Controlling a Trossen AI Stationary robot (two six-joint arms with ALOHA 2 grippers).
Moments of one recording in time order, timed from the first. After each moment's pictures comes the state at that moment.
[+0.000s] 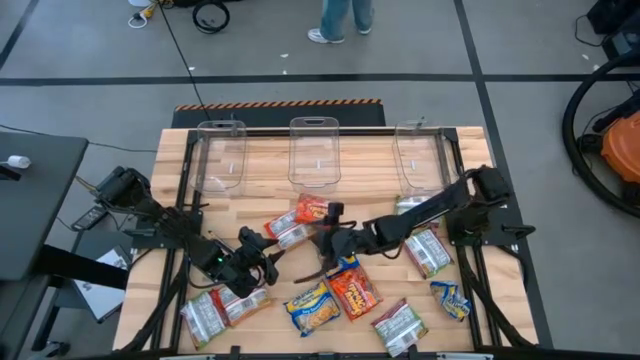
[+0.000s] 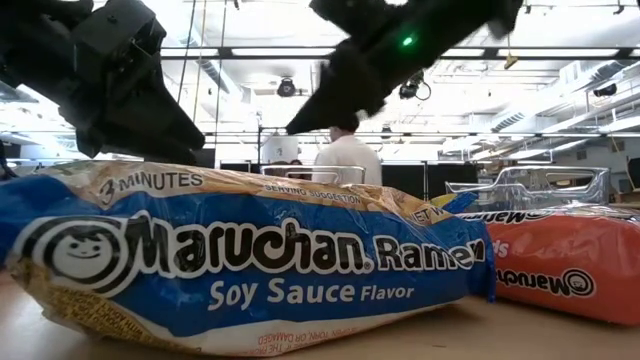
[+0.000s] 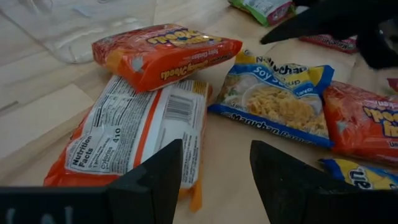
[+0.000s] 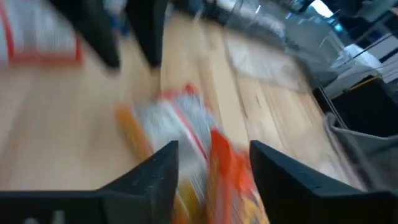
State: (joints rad) left arm -0.65 1.51 0.63 -0.02 -0.95 -1.09; right arm 0.27 1.83 1.11 0.08 0.59 -0.16
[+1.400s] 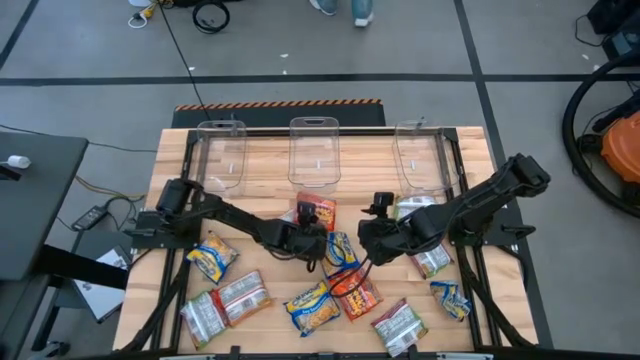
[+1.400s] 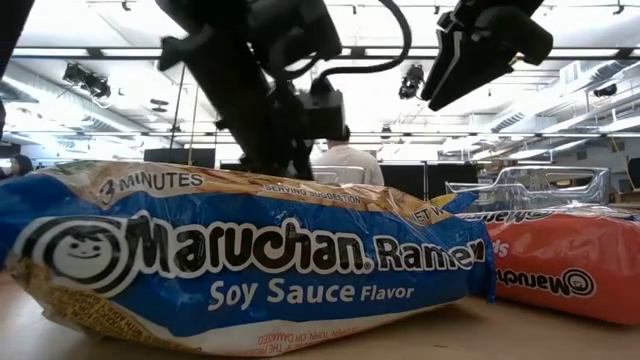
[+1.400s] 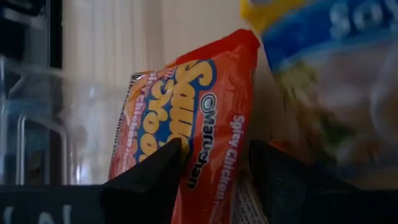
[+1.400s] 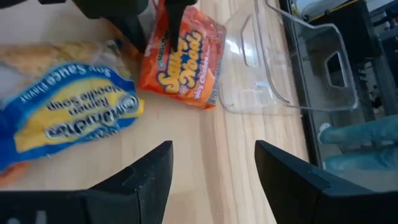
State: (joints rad) left arm -0.23 1.97 1.17 -0.30 -0.71 0.16; right arm 0.41 1.52 1.13 -0.79 0.73 0.21
